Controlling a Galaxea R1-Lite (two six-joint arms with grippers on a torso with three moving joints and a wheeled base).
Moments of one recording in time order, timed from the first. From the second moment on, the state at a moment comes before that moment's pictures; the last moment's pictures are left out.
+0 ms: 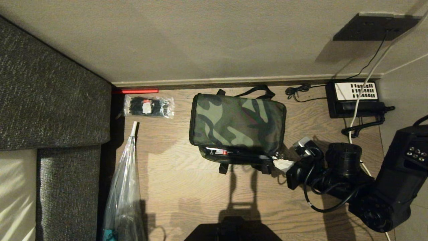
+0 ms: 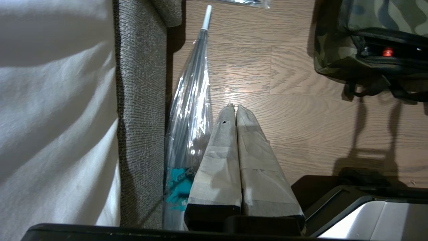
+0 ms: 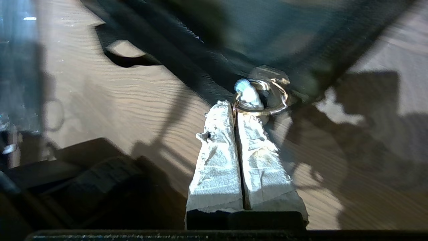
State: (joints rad) left arm 0.01 0.00 0.00 0.00 0.01 -0.01; right arm 0.30 2.11 -0.47 -1.34 0.32 -0.17
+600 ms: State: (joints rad) left arm 0.00 0.00 0.00 0.00 0.01 -0.01; right arm 0.15 2.06 -0.48 -1.29 0.34 -0.21
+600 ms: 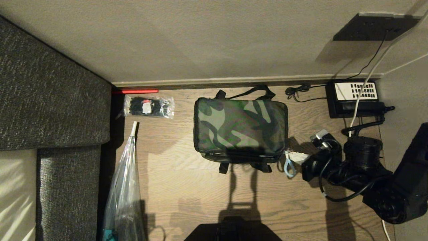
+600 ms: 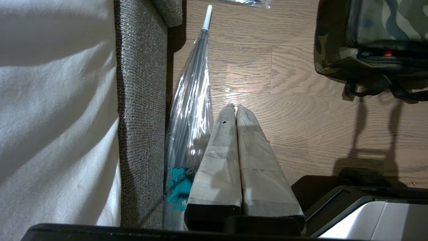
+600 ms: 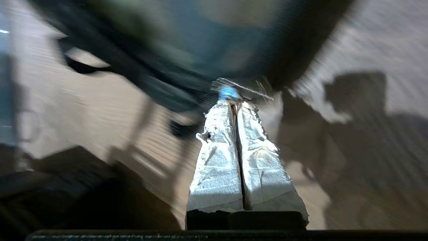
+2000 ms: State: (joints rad) left arm 0.00 0.00 0.00 0.00 0.01 -0.01; right arm 0.02 2.14 -0.54 -1.39 0.42 -0.32
